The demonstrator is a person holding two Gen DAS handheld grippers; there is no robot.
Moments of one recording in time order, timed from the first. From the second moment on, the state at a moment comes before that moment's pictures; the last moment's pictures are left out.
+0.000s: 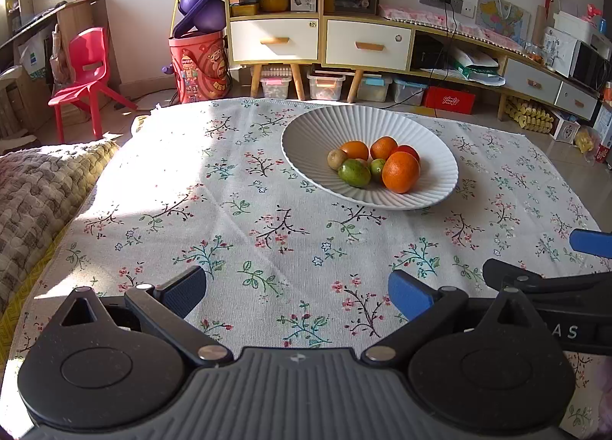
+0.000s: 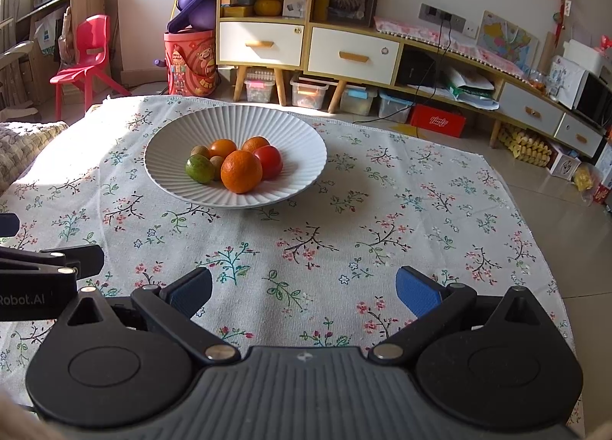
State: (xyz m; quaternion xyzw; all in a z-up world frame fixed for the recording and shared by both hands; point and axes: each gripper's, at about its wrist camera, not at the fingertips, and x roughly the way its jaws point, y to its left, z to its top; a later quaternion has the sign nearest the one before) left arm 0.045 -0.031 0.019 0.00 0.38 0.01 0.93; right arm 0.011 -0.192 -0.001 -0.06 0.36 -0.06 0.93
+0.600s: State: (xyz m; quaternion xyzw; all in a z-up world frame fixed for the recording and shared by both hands) left arm 0.045 -0.030 0.020 0.00 0.38 0.01 0.93; right arm 0.011 -0.193 -0.001 -0.06 0.36 -0.06 0.93
